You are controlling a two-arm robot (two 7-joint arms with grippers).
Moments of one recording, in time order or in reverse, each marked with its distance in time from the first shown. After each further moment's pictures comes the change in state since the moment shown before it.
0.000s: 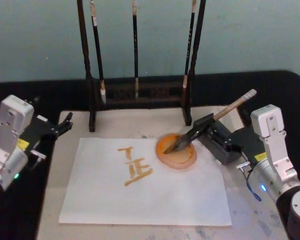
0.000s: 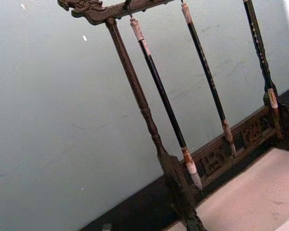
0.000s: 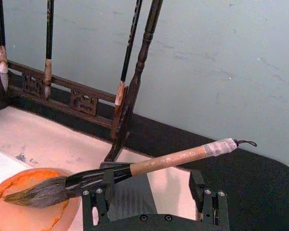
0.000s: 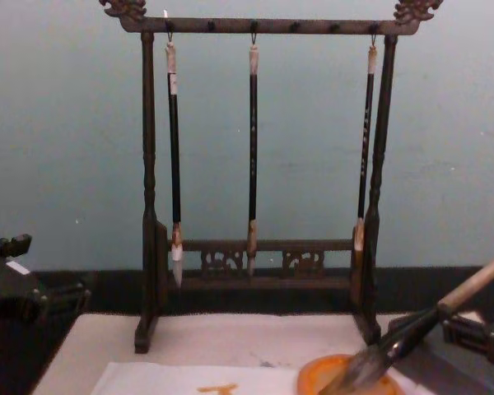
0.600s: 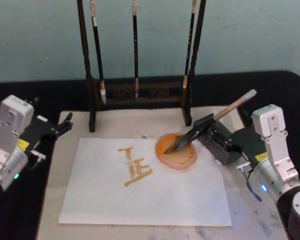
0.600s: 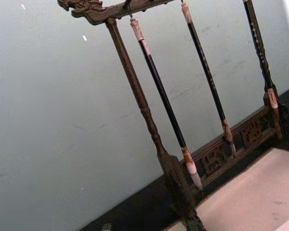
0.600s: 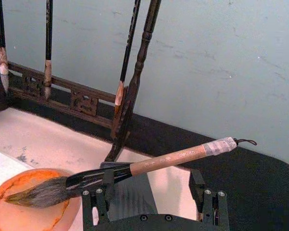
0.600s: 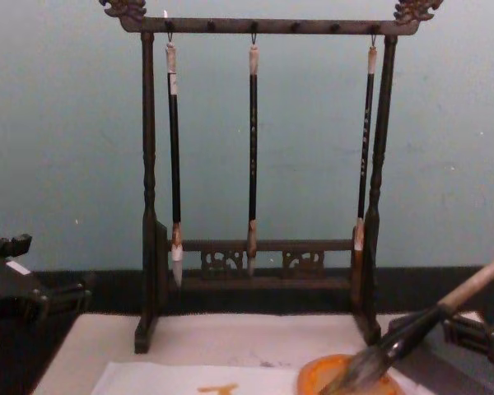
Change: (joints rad) left arm 0.000 0.000 0.000 0.000 0.000 0.000 0.000; right arm -0.001 0.002 0.002 -0.001 0.014 0.000 0.006
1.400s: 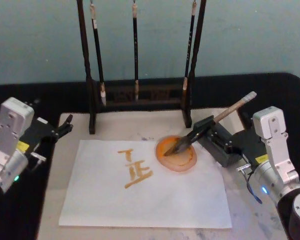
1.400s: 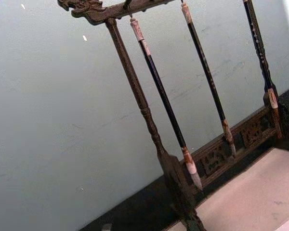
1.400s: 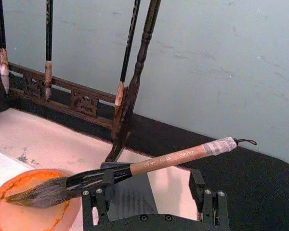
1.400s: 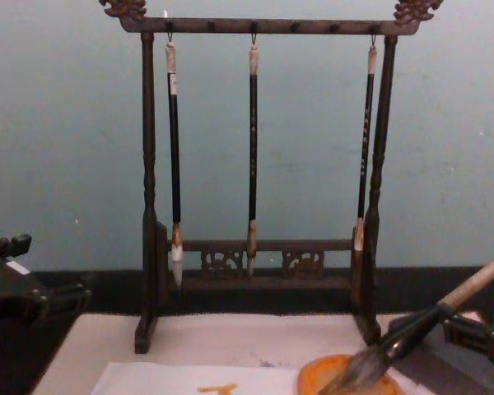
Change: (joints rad) left arm 0.000 0.000 0.000 0.000 0.000 0.000 0.000; right arm -0.001 0.001 0.001 -0.001 0.004 -0.002 0.002
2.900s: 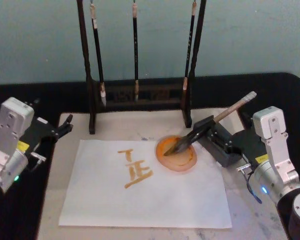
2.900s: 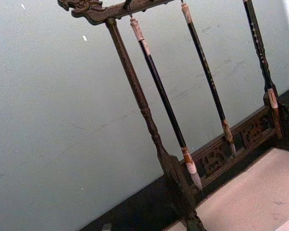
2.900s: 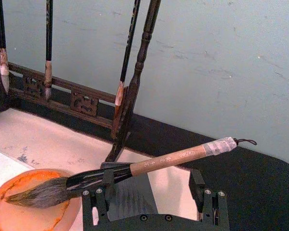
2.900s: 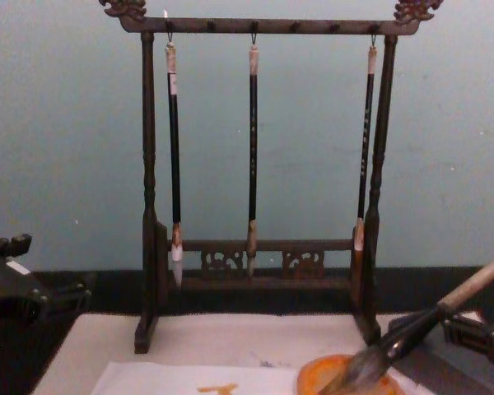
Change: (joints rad) left arm 0.000 0.000 0.000 0.000 0.000 0.000 0.000; right arm 0.000 0.000 0.000 0.000 0.000 0.000 0.000
